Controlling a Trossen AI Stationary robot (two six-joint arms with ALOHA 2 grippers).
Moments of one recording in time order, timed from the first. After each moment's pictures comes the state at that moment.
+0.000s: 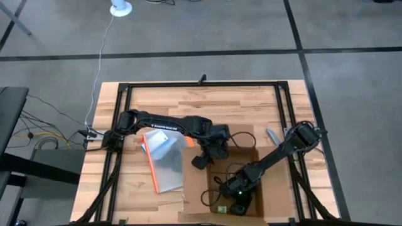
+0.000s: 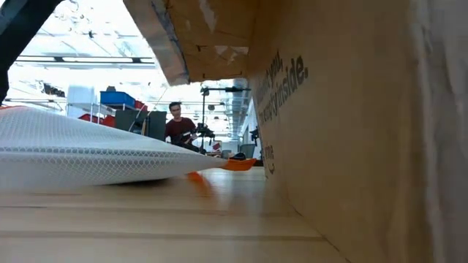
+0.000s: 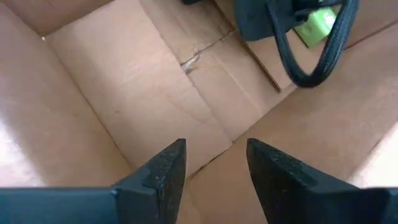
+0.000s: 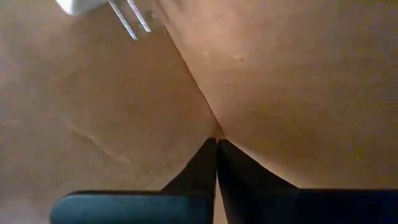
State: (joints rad) left arm -0.05 2.14 1.93 -0.94 0.33 0.54; right arm 0.57 1.98 1.10 -0.23 -0.73 1.23
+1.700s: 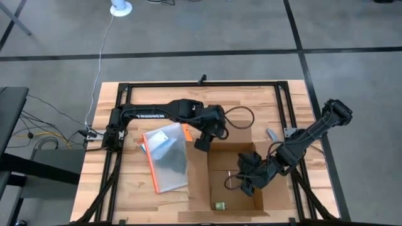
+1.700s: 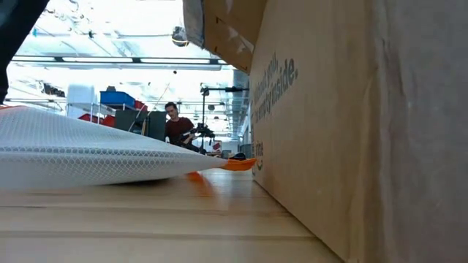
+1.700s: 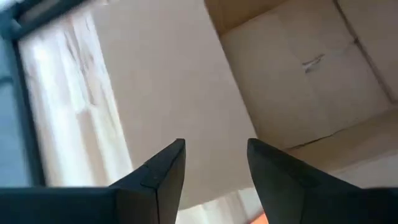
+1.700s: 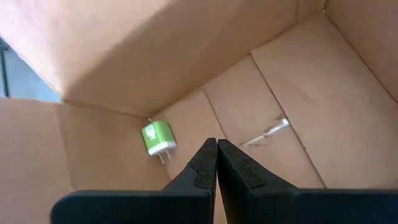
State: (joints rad) left arm -0.01 2.03 2.11 -1.08 -0.05 0.39; right arm 0.65 1.43 1.14 -0.66 0.27 1.06
